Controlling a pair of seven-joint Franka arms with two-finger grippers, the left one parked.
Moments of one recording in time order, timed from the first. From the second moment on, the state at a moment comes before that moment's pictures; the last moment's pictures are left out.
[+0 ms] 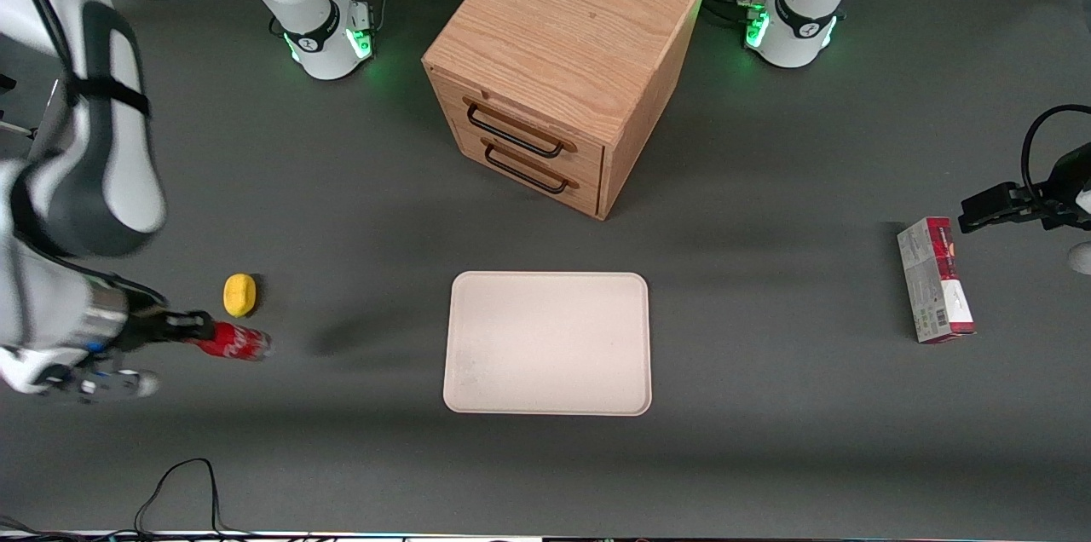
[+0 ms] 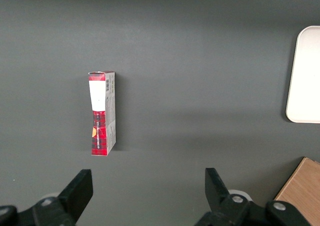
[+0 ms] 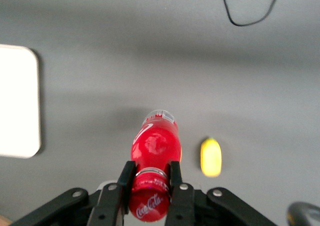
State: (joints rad) arm 0.01 0.53 -0.01 -1.11 0.01 1.58 -0.05
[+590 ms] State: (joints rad) arm 0.04 0.41 0.00 -0.96 0.02 1.35 -0.06
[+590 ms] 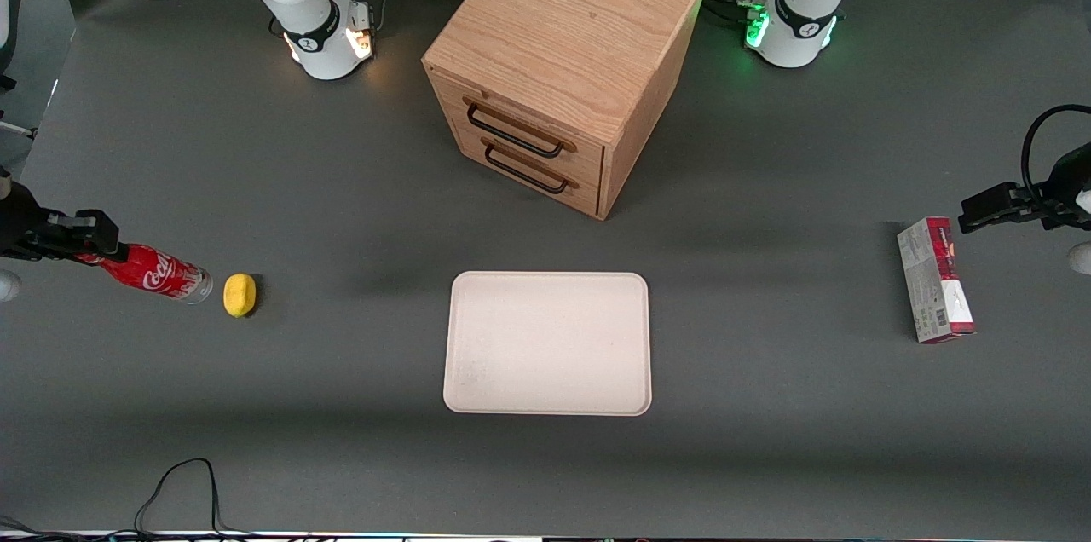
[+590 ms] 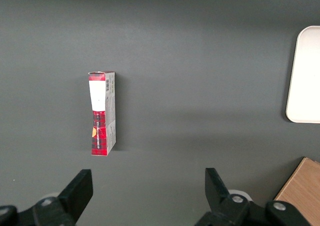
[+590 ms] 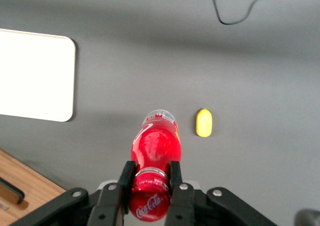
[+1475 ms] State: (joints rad) arm 0.52 0.55 0.01 -0.96 -0.05 1.60 0.11
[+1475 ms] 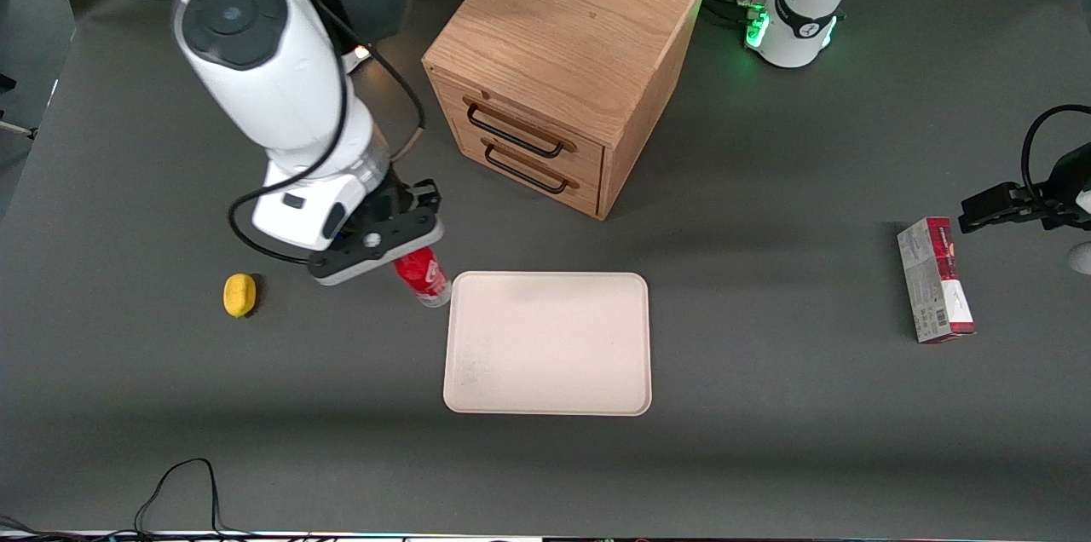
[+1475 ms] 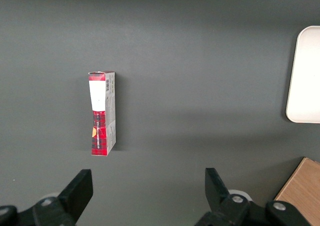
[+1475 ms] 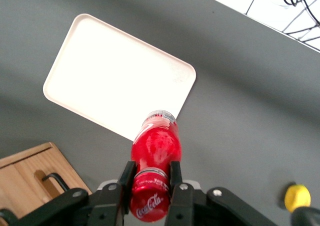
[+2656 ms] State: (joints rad) arm 0.47 0.91 0.00 -0.97 -0.05 1.92 0.11
